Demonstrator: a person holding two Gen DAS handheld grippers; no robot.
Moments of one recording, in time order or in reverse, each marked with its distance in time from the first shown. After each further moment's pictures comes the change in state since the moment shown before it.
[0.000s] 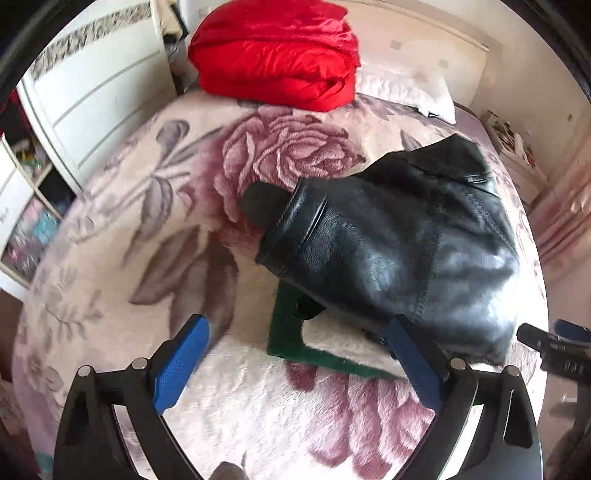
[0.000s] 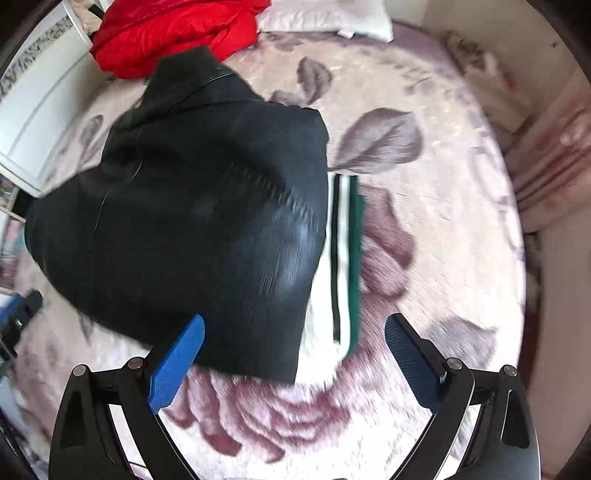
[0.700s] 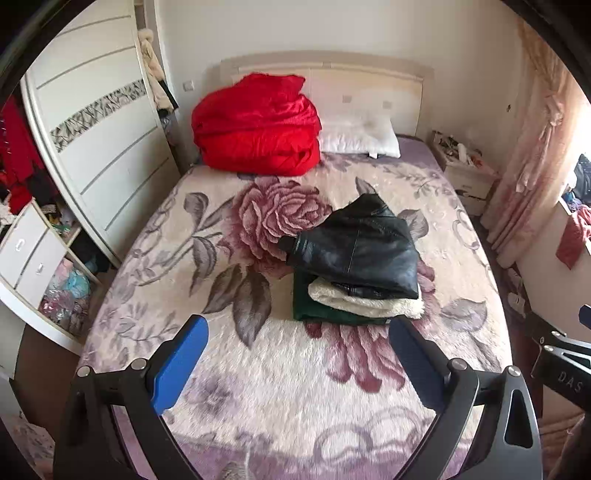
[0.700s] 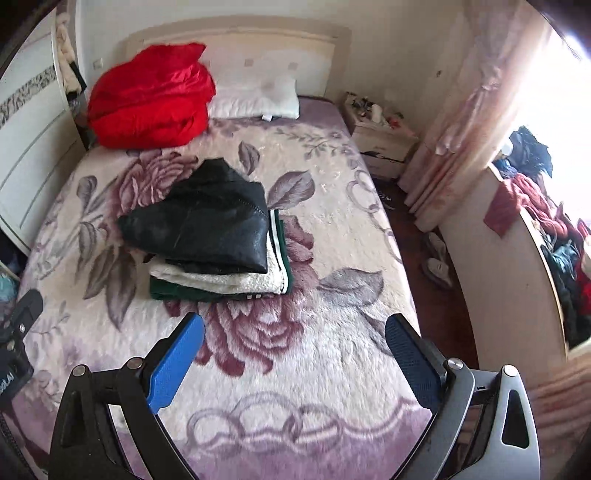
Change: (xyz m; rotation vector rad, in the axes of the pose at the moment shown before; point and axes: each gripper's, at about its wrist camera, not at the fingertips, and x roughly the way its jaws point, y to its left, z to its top) left arm -0.302 0.026 -0.074 0.149 -0.177 -0.016; right arm -0.369 0.047 -0.197 0.144 -0.263 -0.215
